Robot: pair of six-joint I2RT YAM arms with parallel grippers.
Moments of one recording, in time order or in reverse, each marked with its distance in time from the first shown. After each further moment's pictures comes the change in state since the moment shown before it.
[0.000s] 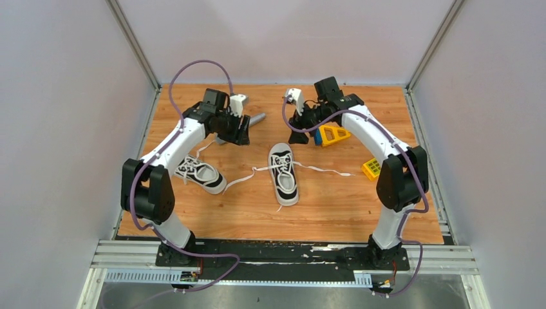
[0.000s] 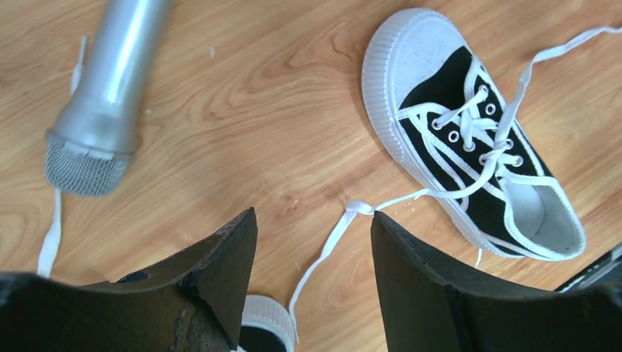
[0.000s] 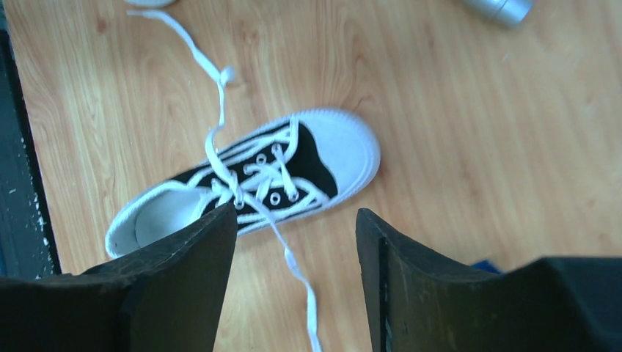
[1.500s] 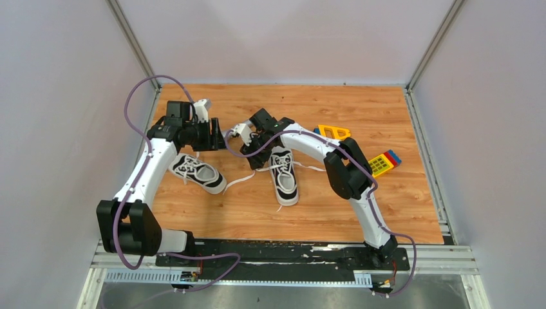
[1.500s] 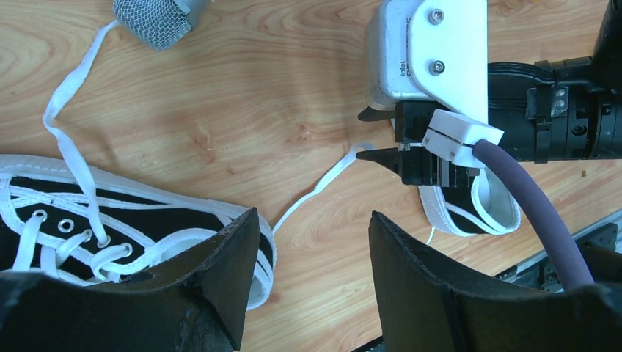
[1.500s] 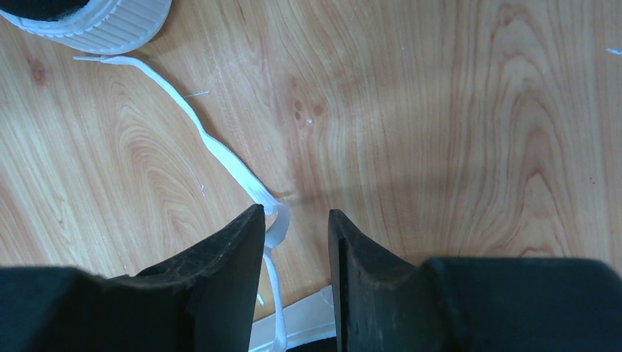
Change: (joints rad) left arm 0.233 -0.319 -0.201 -0.060 0.070 -0.213; right arm 0.364 0.422 0.256 0.088 0.276 0.252
